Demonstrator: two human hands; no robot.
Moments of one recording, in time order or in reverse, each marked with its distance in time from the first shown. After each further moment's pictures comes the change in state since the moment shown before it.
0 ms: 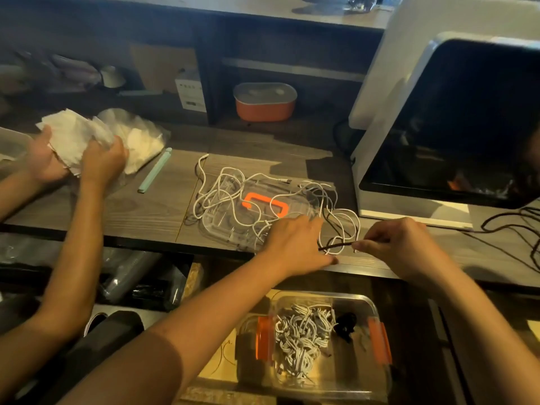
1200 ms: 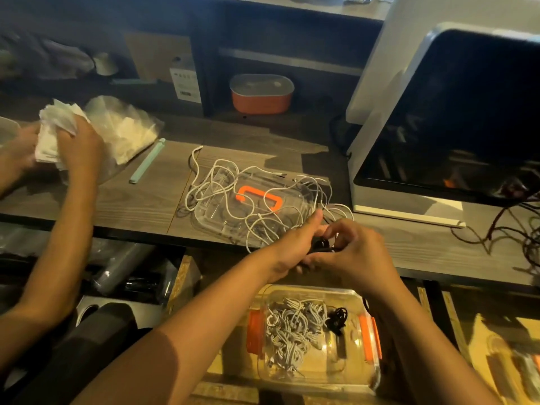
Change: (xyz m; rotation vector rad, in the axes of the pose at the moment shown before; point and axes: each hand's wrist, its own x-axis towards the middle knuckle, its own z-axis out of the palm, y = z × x) left_hand -0.016 0.017 -0.003 -1.393 -0.381 -0.359; right_hand -0.008 -0.009 0.048 0.281 0.124 -0.137
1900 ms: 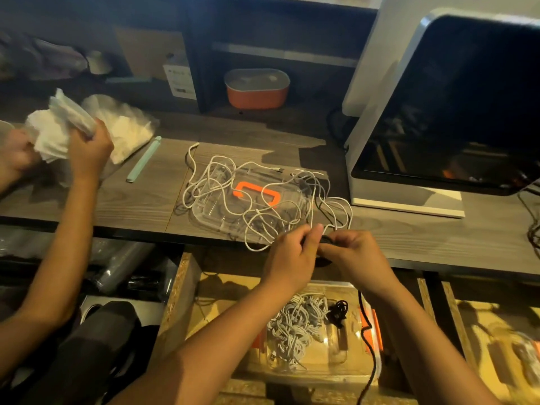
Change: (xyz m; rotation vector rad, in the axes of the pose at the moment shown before) left_hand 0.000 -0.037 0.018 0.412 0.504 0.437; right_hand -0.003 0.017 0.008 0.446 -0.090 0.110
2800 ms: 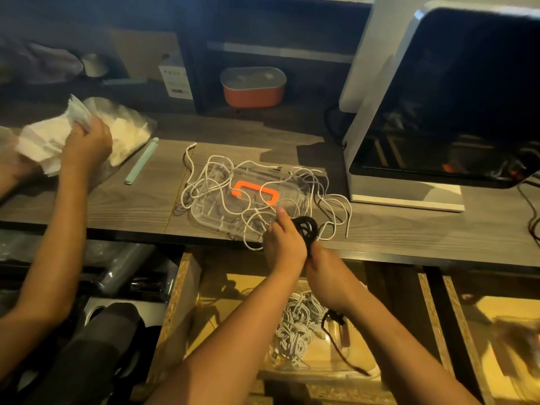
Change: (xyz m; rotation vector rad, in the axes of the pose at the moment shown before) left_hand 0.027 0.007 0.019 -0.227 0.358 -0.544; right_hand 0.001 0.027 0.036 -0.541 -0.128 -0.050
